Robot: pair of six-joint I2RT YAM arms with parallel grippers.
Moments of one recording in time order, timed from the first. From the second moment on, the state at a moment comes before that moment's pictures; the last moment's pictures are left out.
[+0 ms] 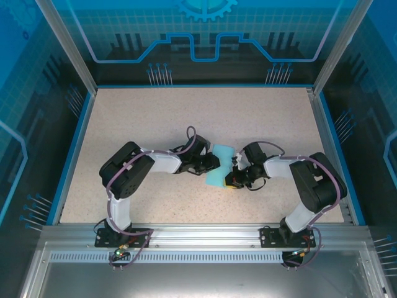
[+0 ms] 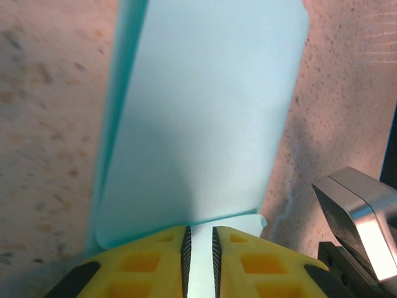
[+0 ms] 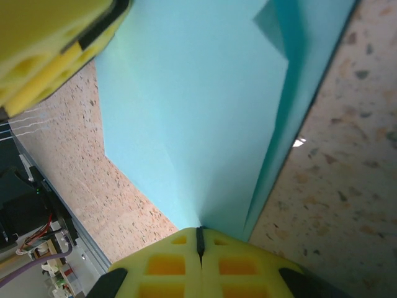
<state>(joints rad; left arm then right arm) -0.67 1.94 0.97 0.15 0.37 -1.01 0.38 1.64 0.63 -0.24 -0.71 0.53</state>
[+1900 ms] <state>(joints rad) -0.70 1.84 1.00 0.04 0.37 -0.90 0.37 1.62 0.61 -0.26 -0.74 0.49</state>
